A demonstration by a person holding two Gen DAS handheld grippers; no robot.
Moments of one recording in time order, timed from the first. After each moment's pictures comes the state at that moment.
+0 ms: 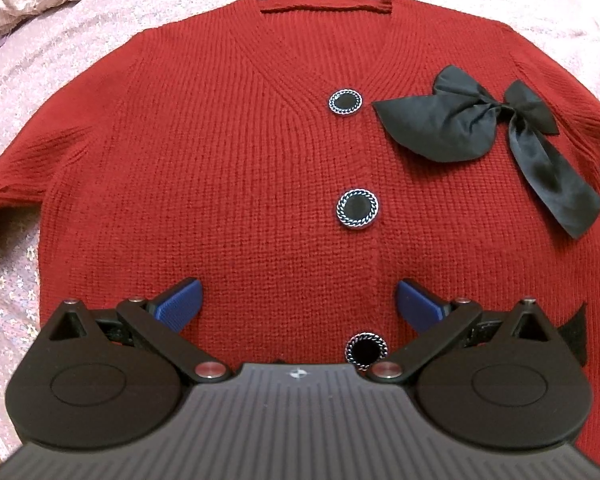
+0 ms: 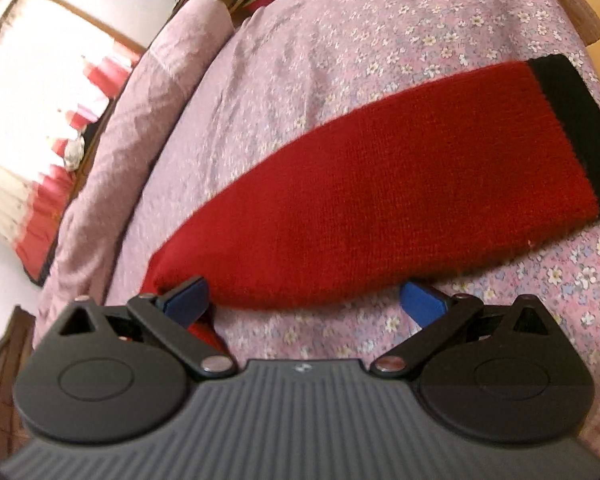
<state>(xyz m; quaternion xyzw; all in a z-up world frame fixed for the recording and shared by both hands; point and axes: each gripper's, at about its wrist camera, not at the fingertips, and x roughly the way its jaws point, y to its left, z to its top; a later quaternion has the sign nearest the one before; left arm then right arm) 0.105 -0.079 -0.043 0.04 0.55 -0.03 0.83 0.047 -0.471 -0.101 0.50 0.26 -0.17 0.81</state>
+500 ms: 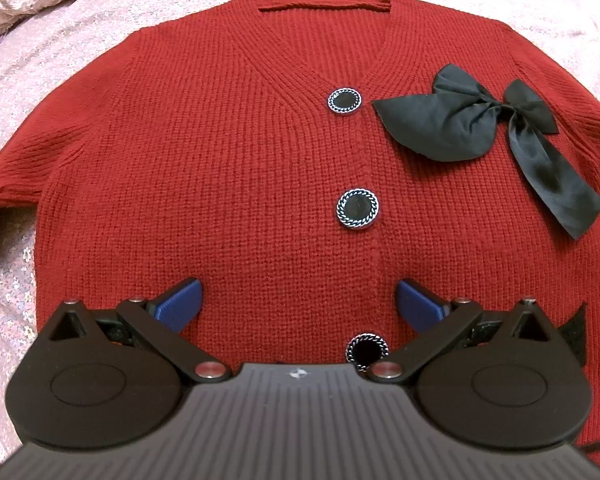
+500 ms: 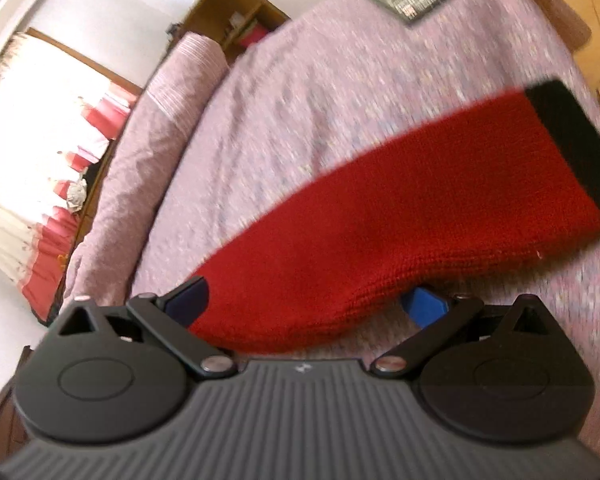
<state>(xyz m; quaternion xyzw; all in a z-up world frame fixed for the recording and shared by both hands) 0.106 -0.077 -0.046 0.04 0.55 -0.03 0.83 0.052 -0.480 -0.088 0.51 0.21 -0.19 0.81</state>
